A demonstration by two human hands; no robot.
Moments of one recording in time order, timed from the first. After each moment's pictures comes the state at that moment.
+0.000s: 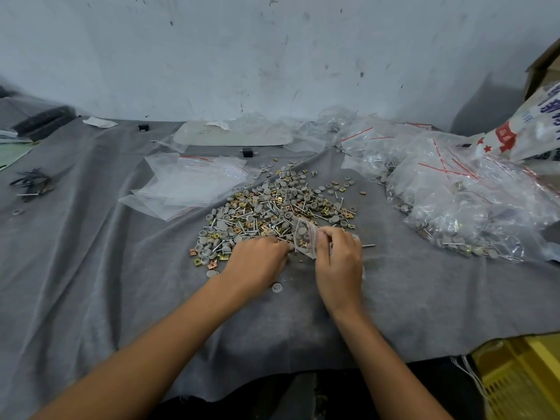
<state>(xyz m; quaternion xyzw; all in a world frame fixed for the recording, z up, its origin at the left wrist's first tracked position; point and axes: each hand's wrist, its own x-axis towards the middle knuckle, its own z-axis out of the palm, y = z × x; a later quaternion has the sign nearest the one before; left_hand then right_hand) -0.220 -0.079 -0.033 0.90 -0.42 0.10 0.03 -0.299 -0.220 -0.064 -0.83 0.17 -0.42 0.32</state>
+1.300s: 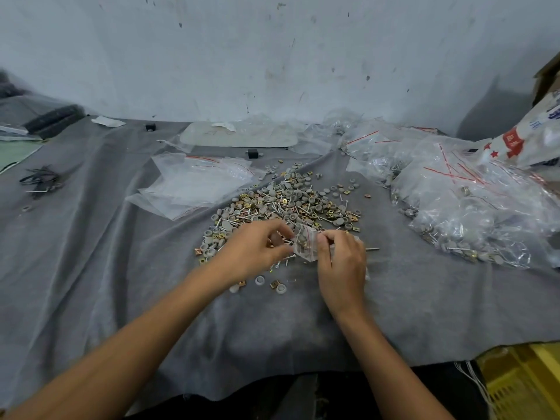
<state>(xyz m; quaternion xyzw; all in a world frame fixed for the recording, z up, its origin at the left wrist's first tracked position) -0.204 -0.058 -0.012 0.85 -0.38 -0.04 0.36 -0.298 -0.219 -0.065 -0.85 0.16 -0.41 0.30</state>
